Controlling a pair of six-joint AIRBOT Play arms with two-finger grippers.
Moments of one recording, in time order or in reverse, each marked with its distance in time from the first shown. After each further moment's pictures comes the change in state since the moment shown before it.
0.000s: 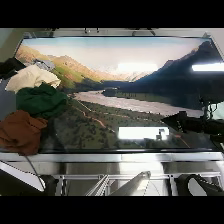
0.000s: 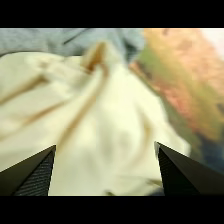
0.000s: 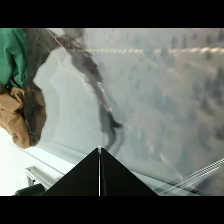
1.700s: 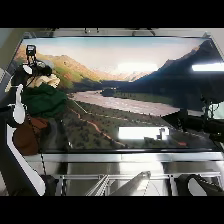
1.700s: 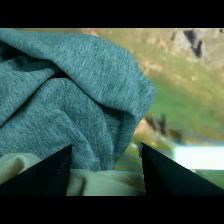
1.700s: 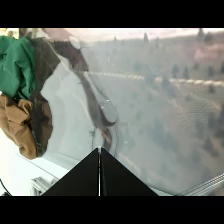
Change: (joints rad) left arm -0.251 -0.296 0.072 0.256 0.555 0.139; right arm 0.000 0.000 -0.001 0.035 -0.031 0.000
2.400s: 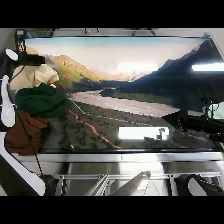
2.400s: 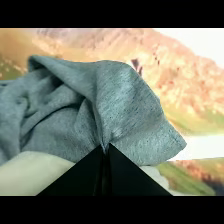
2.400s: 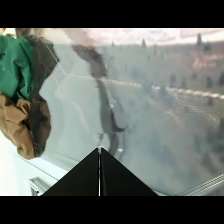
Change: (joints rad) left arm -0.021 0.255 0.021 -0.026 -0.293 0.001; right arm 0.000 0.000 0.000 0.000 -0.003 -0.015
